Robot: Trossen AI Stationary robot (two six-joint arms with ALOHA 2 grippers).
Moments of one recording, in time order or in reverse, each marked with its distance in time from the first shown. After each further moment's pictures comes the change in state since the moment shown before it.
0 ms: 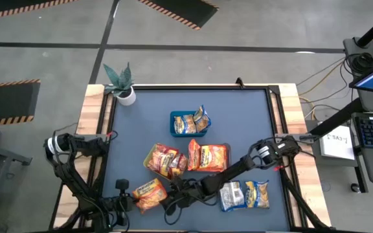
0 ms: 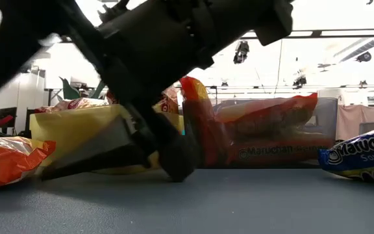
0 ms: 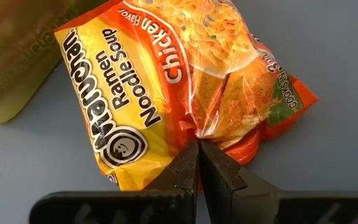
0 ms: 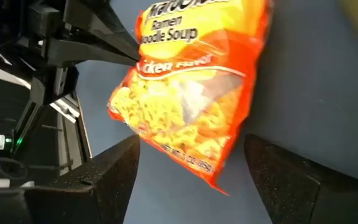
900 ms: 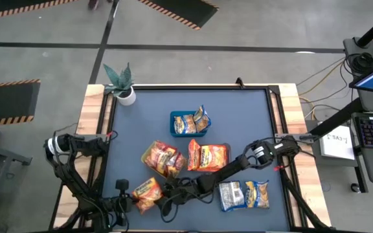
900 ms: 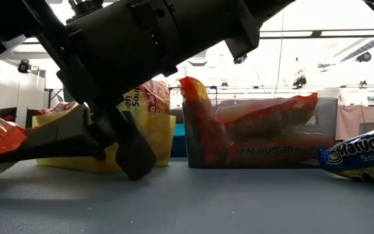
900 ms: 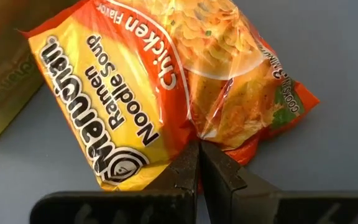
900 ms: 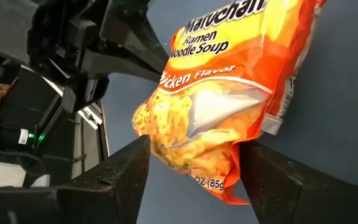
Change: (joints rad) left arm -0.003 0.003 -0.002 0.013 -0.027 0.046; right arm -0.033 0.055 0.076 0.100 -0.051 -0.123
